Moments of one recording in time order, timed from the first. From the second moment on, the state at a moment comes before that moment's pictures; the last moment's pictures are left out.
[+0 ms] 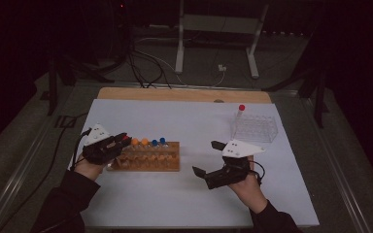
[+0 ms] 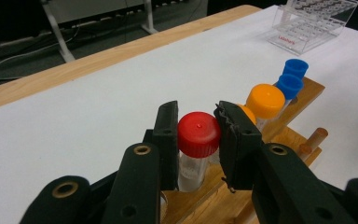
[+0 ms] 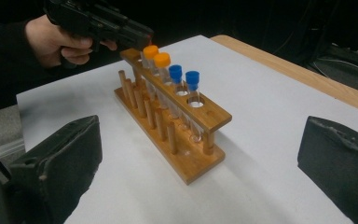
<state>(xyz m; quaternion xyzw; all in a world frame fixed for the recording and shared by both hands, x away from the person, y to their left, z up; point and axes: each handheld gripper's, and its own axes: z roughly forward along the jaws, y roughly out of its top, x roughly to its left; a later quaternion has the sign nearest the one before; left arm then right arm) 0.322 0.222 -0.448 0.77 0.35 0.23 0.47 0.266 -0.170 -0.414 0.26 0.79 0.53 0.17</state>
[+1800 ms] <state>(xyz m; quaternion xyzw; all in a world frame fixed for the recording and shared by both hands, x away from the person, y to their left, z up) 0.291 0.208 -0.406 0.75 0.29 0.24 0.55 0.434 -0.288 -0.461 0.49 0.72 0.40 0.27</state>
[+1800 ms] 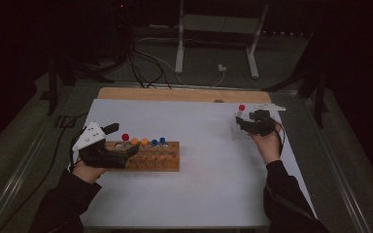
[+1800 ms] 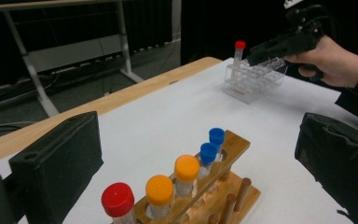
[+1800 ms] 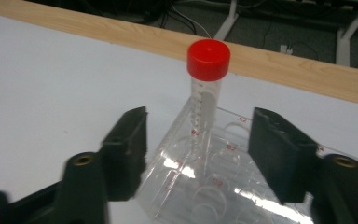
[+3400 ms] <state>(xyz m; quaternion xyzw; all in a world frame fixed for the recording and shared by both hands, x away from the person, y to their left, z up) 0.290 0.201 -0.406 0.76 0.28 0.22 0.54 0.428 -0.273 -0.409 0.45 0.74 0.40 0.30</state>
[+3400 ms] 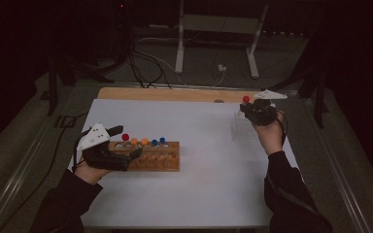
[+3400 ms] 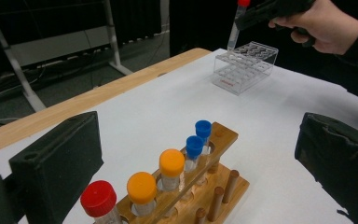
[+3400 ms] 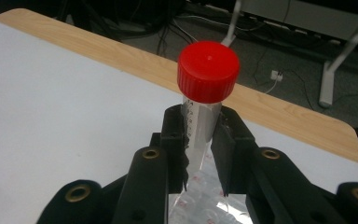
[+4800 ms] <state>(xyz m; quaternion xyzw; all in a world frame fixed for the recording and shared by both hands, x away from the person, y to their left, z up) 0.266 0.145 -0.410 0.80 0.20 0.14 0.55 0.297 -0.164 -0.442 0.25 0.85 0.44 0.18</state>
